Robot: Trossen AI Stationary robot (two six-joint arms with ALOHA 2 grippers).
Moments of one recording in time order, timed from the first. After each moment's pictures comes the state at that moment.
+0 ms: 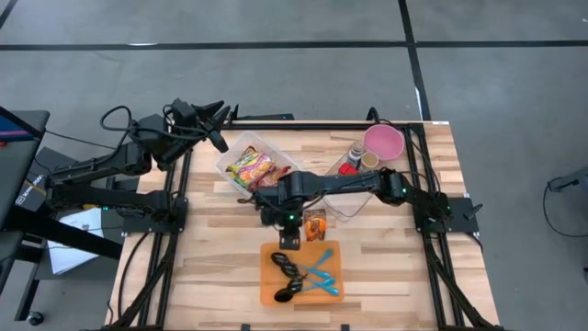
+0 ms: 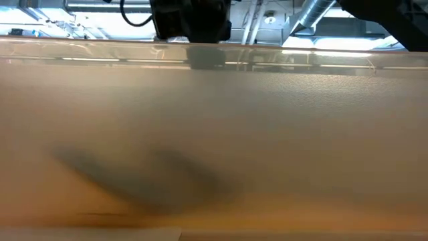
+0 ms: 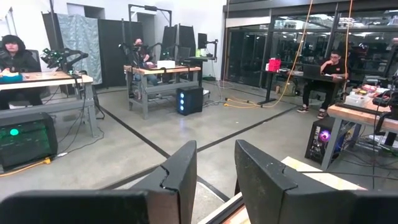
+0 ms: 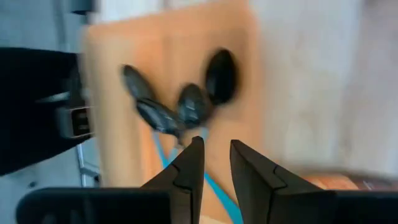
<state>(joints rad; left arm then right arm) 0.22 0.84 0.99 -0.07 -0.62 -0.02 0.07 2.39 2.34 -1.34 -0.45 0.13</state>
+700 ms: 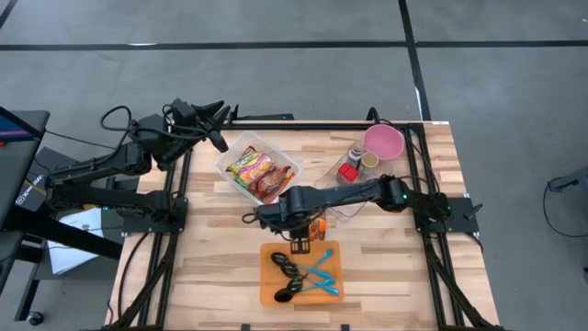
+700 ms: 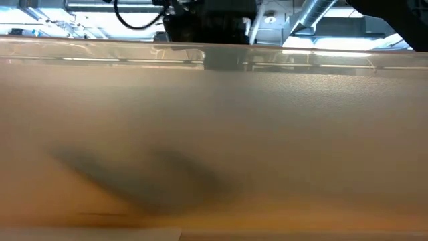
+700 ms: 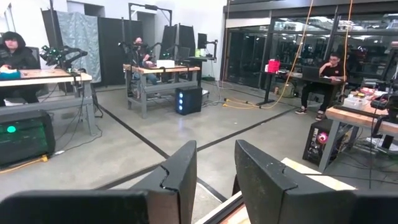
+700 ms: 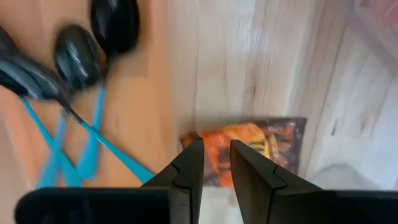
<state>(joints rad) 0.22 0.84 0.99 -0.07 -0.62 -0.03 0.14 2.40 2.33 -1.49 -0.02 0.08</state>
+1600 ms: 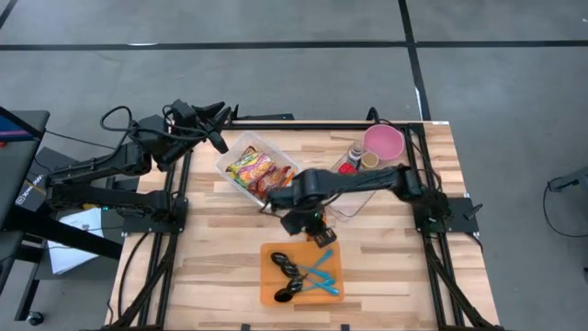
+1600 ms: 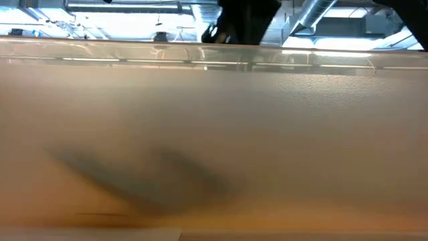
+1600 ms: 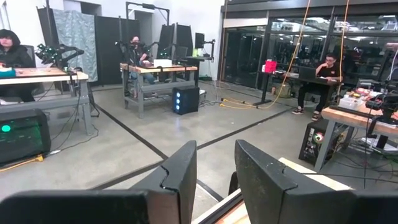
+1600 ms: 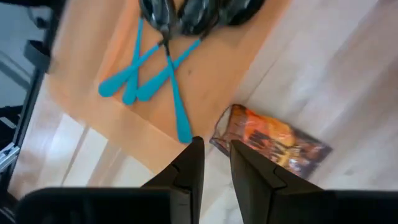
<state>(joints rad) 0.21 0.84 0.99 -0.07 -0.62 -0.04 0.10 2.22 2.22 -1.52 -0.30 -0.46</state>
